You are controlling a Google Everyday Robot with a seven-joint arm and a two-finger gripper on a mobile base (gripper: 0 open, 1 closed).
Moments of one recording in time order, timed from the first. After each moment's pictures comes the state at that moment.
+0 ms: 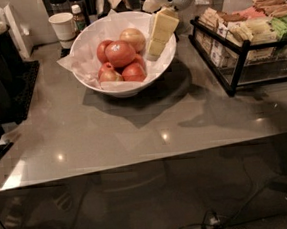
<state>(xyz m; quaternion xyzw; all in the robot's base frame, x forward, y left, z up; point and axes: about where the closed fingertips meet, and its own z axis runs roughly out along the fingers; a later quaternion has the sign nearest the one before) 0.613 -0.047 1.000 -0.68 0.68 0.05 0.26</state>
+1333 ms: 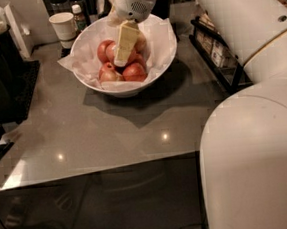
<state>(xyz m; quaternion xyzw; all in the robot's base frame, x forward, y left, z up) 0.668 0.036 0.958 -0.73 0.62 0.10 0.25</state>
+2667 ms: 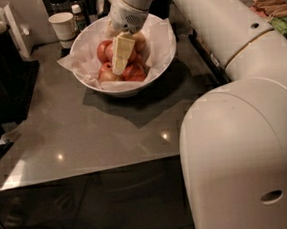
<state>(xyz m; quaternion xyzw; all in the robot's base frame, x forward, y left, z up) 0.683 0.050 0.919 -0.75 0.62 0.11 0.22</state>
